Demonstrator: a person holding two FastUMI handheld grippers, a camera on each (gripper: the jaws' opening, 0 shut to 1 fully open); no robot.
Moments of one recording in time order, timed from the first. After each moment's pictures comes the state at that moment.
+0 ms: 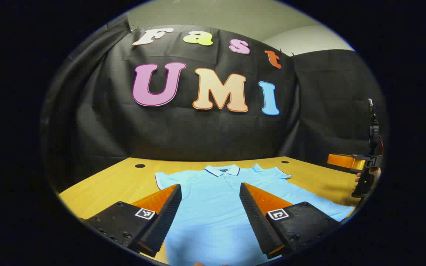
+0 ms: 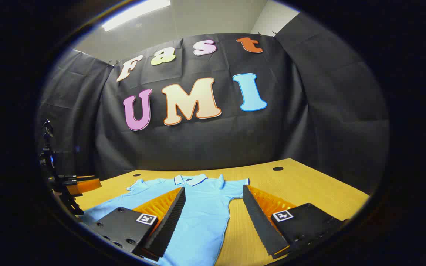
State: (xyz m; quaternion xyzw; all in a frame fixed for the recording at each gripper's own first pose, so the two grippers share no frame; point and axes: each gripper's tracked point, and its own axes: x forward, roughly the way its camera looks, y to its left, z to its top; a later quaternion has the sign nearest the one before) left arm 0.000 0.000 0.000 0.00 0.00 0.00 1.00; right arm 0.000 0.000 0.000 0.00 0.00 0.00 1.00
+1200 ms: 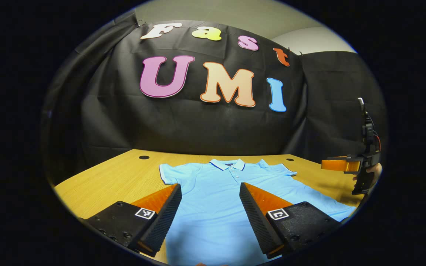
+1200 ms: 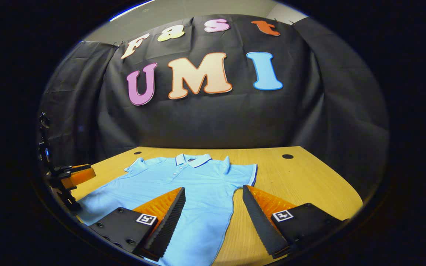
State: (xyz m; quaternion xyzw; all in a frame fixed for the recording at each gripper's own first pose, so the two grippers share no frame) left arm 0.003 0.009 -0.022 -0.02 0.02 0.02 1.00; right arm 0.056 0.014 -0.032 -0.04 0.13 0.03 0.99
